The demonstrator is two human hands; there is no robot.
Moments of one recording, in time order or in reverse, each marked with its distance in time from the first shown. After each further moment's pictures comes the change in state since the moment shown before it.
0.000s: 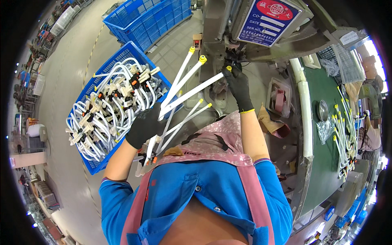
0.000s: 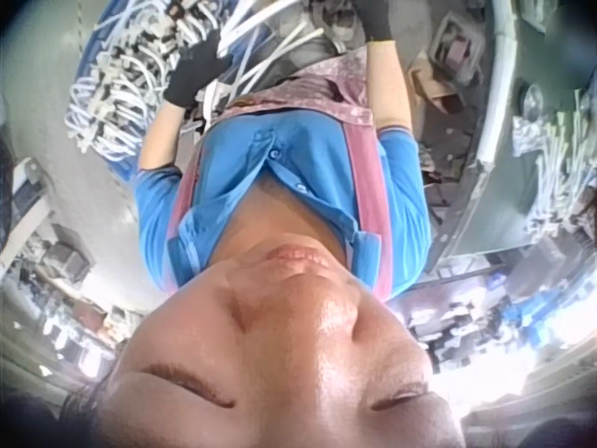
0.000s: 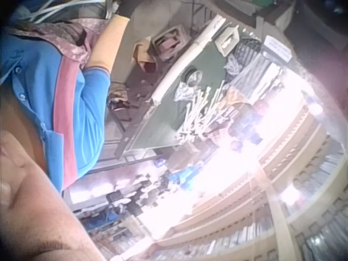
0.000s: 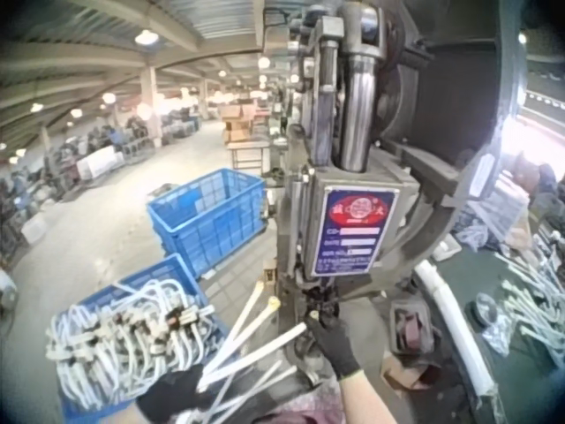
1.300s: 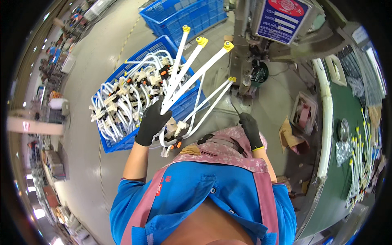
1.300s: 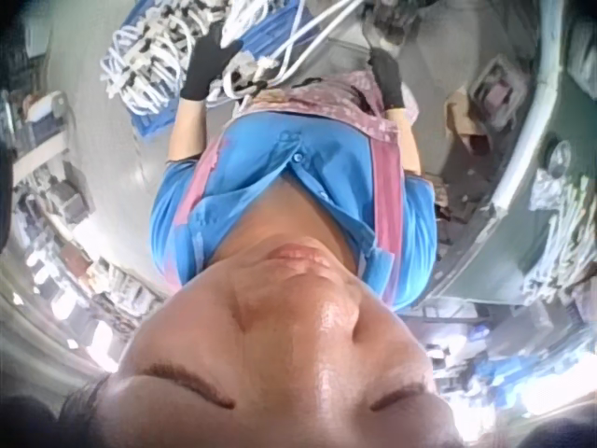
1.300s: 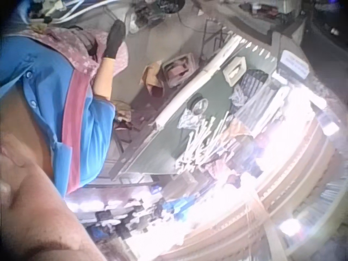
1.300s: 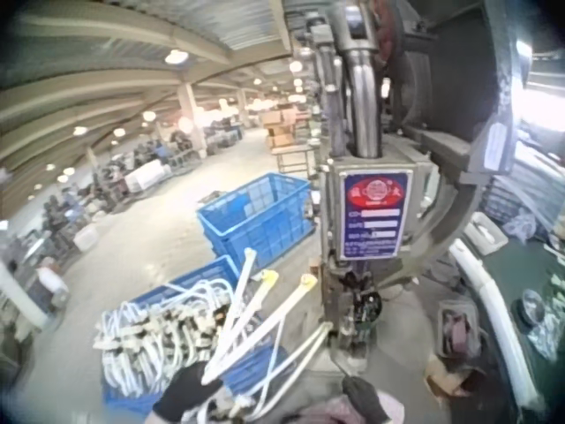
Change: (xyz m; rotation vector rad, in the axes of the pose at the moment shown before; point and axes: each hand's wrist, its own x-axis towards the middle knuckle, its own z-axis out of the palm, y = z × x) left_hand -0.053 0.000 0.004 -0.240 0.389 -0.207; right_hand -0.150 0.121 0.028 0.207 -0.272 0.362
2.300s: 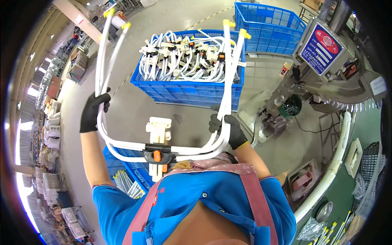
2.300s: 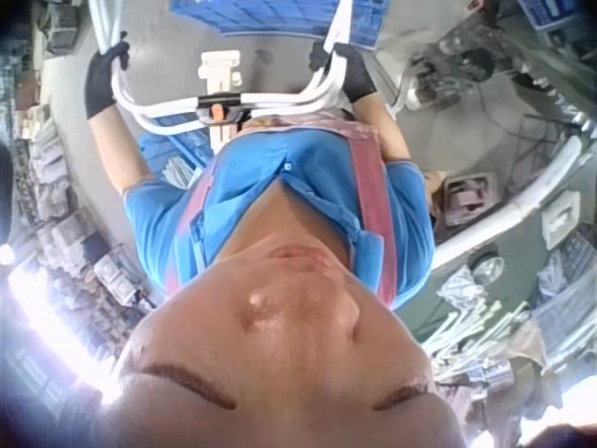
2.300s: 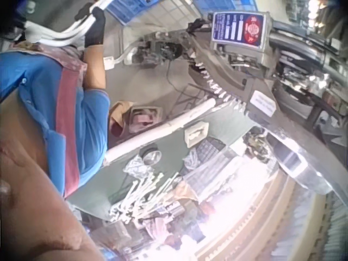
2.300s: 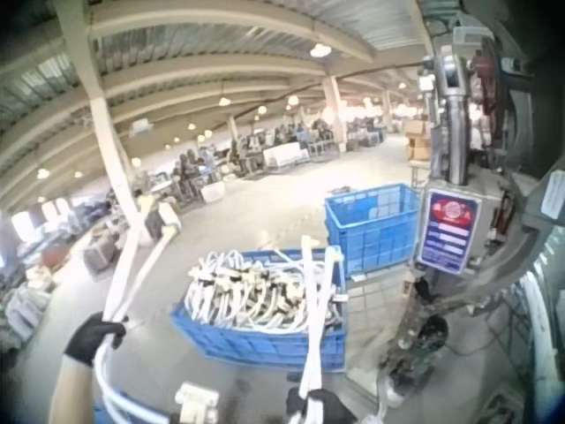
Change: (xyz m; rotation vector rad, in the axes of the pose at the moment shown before) left_hand -0.306 0.074 -0.110 -0.424 0.776 -0.604; right_hand -0.058 -0.131 0.054 1.186 -1.564 0.449
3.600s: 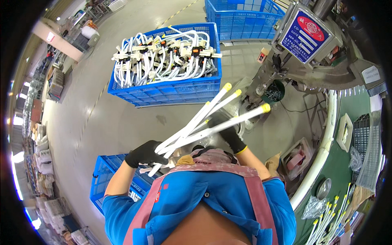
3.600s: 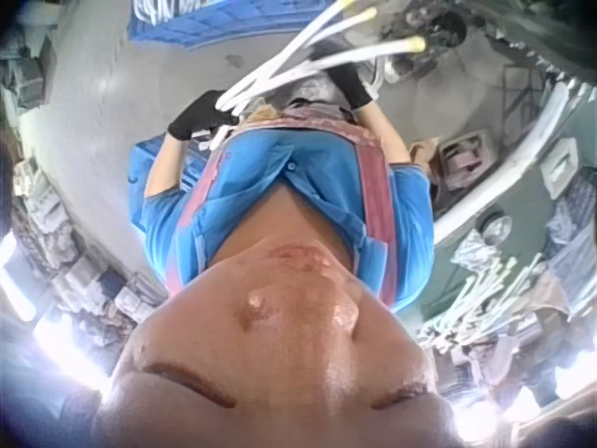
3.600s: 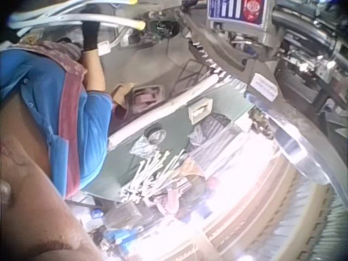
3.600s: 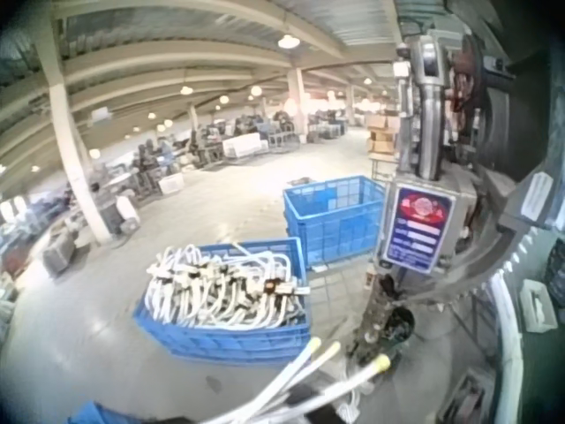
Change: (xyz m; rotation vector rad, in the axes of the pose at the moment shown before) left_hand -0.051 -0.070 0.174 0.337 -0.997 0.028; right_hand -0.040 -0.003 -0.072 -1.393 0.469 -0.335
